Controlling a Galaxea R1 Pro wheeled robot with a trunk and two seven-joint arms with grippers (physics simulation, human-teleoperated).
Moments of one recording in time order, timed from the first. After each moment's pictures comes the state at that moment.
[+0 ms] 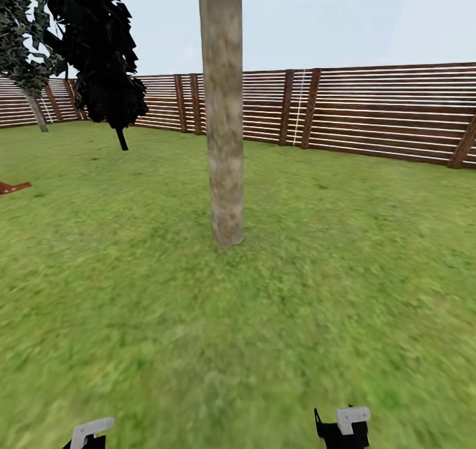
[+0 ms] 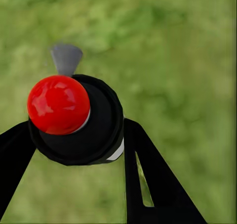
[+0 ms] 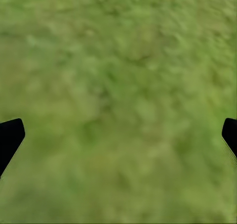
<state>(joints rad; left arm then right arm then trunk) -0.38 0.20 -0.17 -0.14 0.37 -0.34 0.09 -0.40 -0.04 -0.07 -0.10 0.24 -0.61 -0.14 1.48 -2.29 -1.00</state>
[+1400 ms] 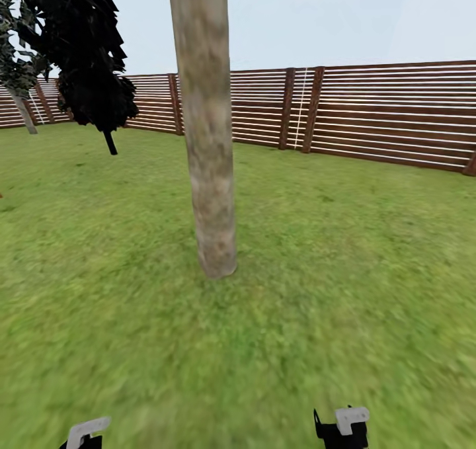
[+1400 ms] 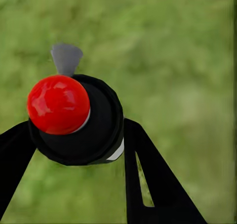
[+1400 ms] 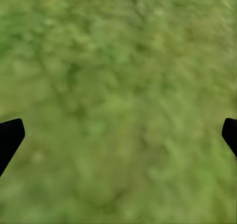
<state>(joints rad) -0.38 0.21 -0.16 -0.14 0.38 -0.34 0.09 -0.40 -0.03 -0.07 -0.10 0.24 -0.60 -0.14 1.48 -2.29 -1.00</state>
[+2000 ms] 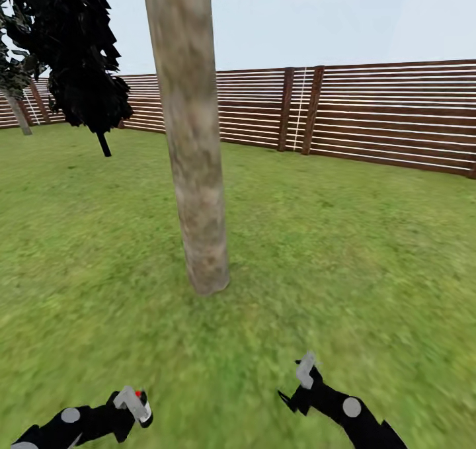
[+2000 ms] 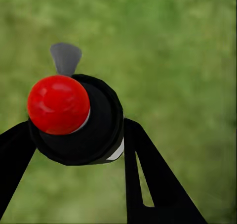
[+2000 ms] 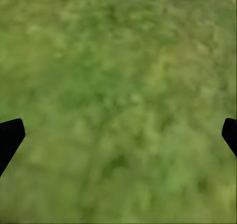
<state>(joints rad) -0.58 0.27 -0.25 -0.16 -0.19 -0.26 -0.64 -0.46 -0.04 -0.01 -0.53 0.60 -0.29 0.54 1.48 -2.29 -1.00</state>
